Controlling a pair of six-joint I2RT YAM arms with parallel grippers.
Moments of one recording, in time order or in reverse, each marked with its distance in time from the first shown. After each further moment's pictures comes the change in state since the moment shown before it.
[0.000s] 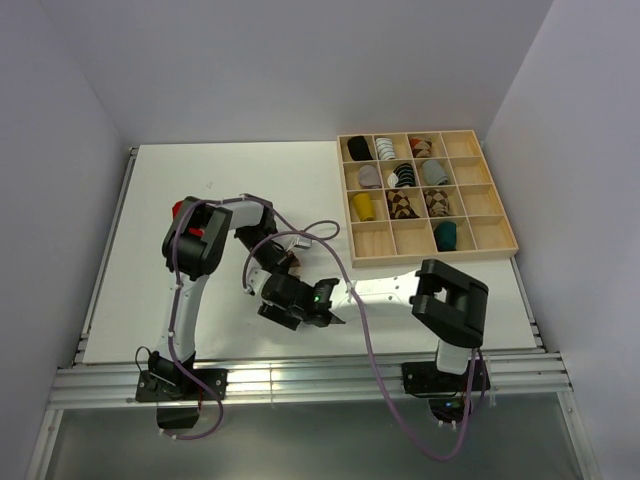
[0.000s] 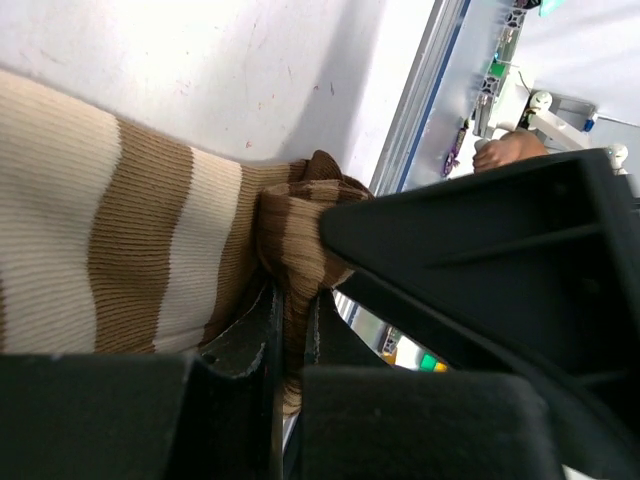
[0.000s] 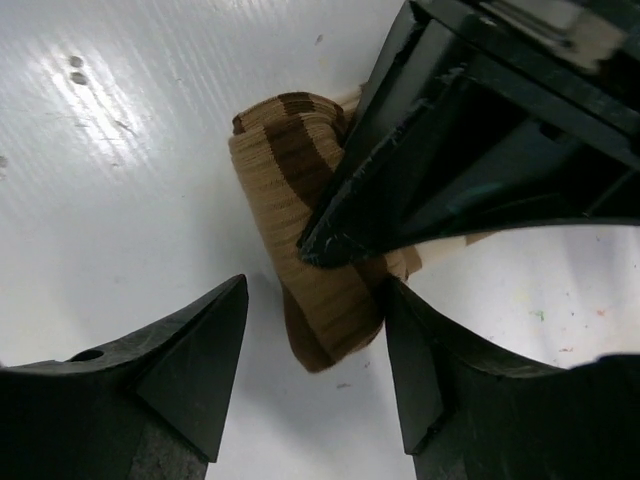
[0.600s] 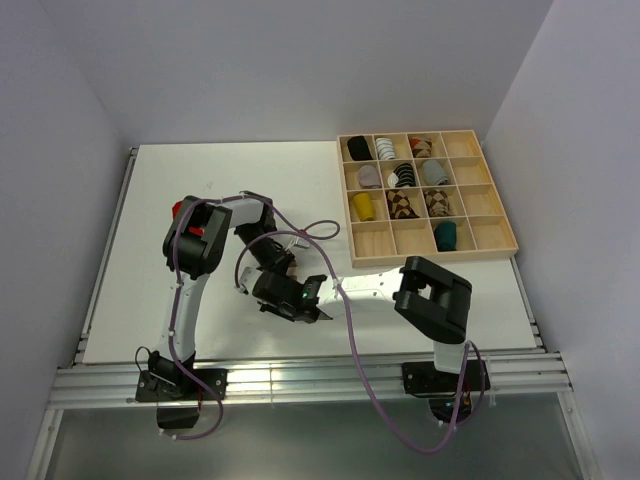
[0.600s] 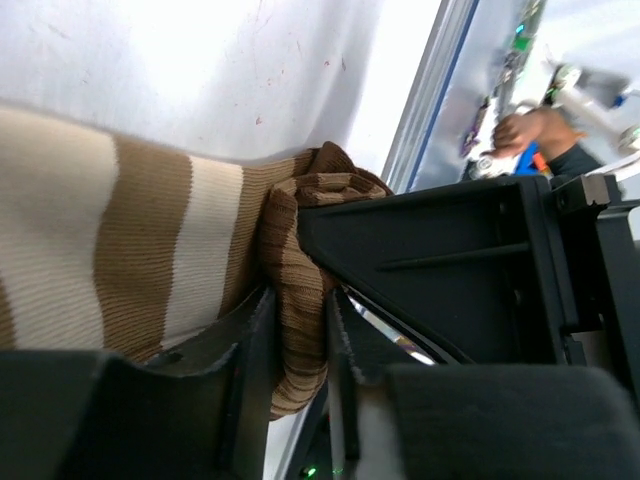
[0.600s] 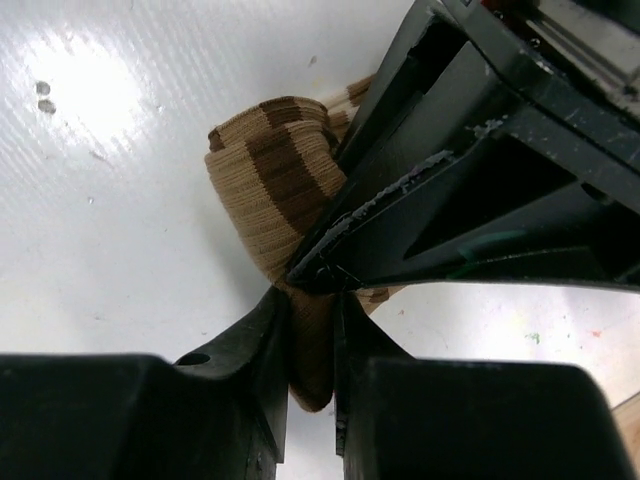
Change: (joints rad) left arm 0.010 0.013 0.036 -0.052 -0.040 0.055; right arm -0.007 0.109 0.097 -0.062 0.018 -0.021
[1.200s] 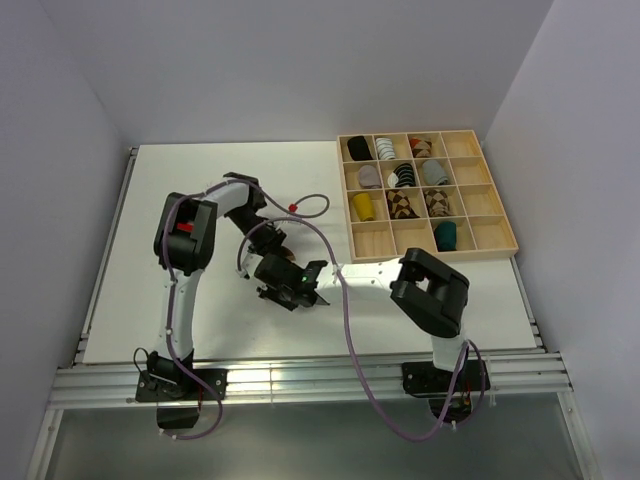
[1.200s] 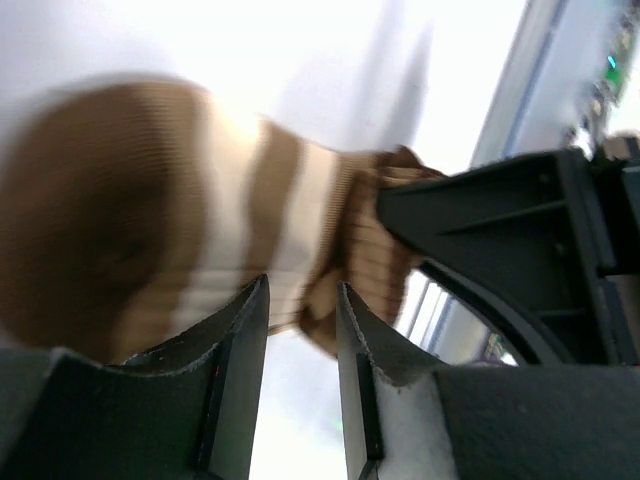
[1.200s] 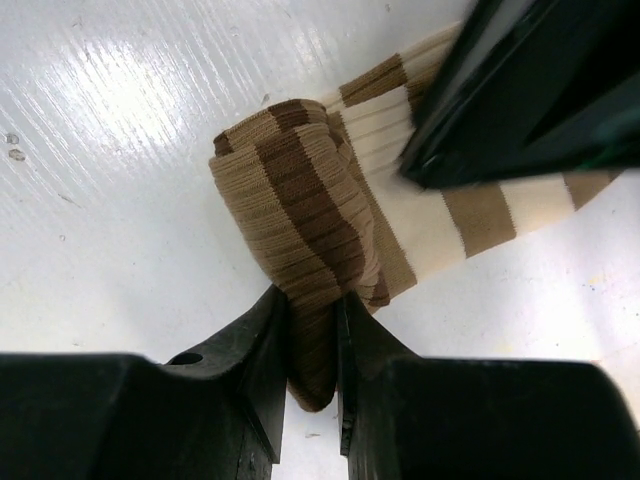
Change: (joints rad) left arm 0.087 0.000 0.160 0.006 -0.077 0.066; right arm -0.078 0.031 0.061 -0.030 -0.113 0.016
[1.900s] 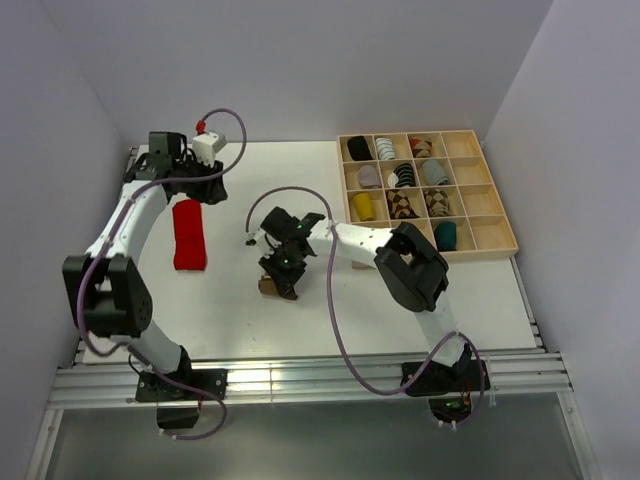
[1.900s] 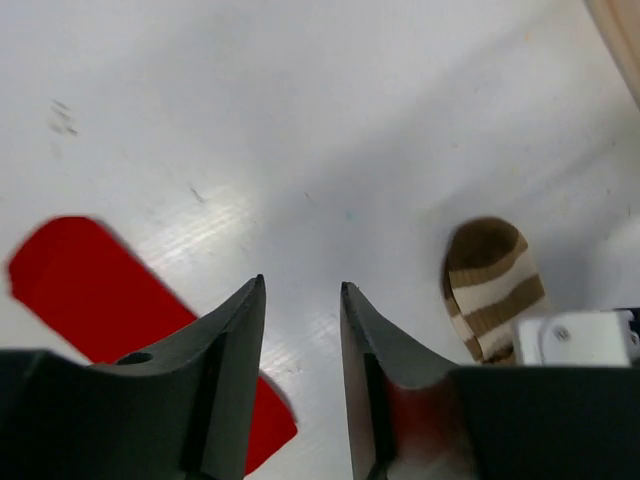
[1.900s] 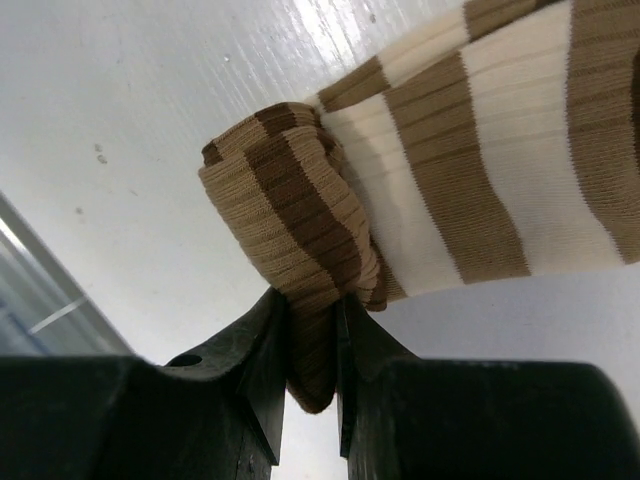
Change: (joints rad) left arm 0.286 -0.616 -0.242 0.744 -0.365 -0.552; right arm -0.210 0.179 0.342 -0.366 -0.459 0.048
